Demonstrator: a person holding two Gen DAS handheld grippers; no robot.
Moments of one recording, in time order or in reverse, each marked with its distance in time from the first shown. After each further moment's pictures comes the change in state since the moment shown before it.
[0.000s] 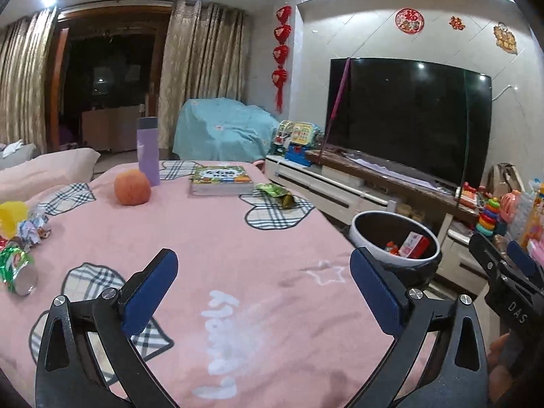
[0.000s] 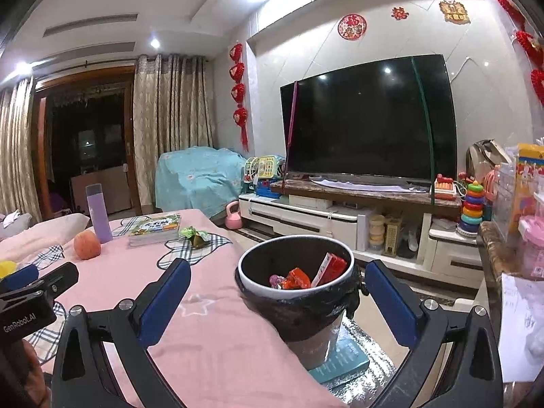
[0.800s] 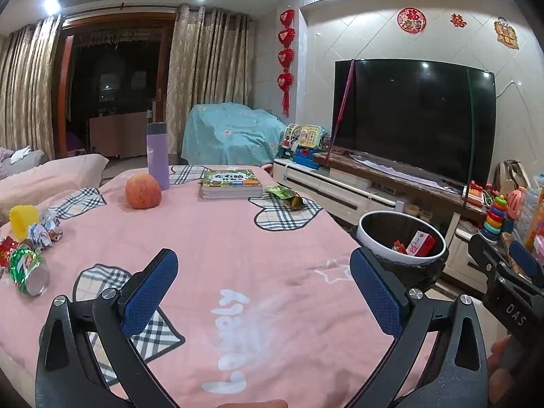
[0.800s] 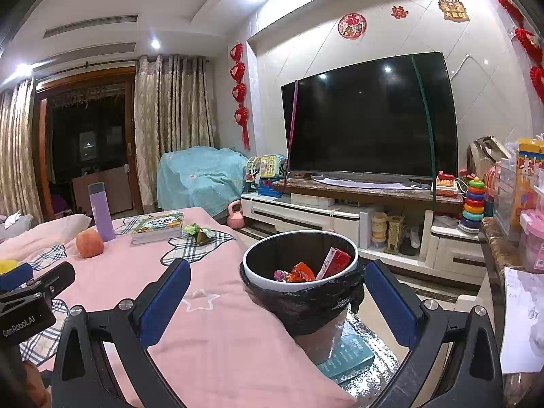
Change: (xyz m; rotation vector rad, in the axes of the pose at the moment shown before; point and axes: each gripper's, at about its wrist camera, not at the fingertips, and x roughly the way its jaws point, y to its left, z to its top) left arm -0.016 0.000 -0.003 0.015 -0.020 0.028; right arm -0.005 0.003 -0.006 0.005 0.004 0.008
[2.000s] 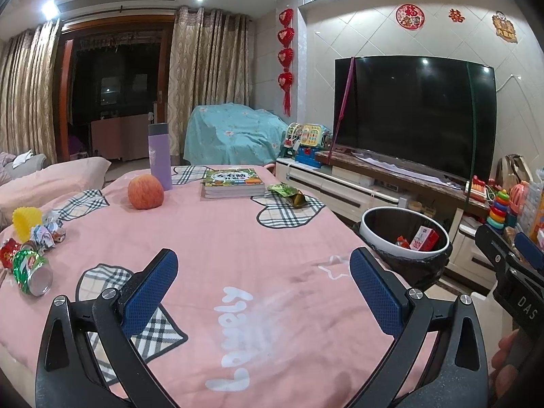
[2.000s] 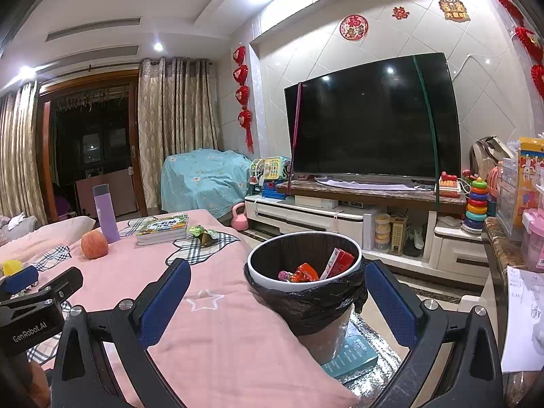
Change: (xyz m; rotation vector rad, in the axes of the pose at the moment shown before) left arm -0.003 -0.002 -0.005 0.017 -0.002 0.015; right arm -0.003 -0.001 -0.003 0.004 -0.015 0.014
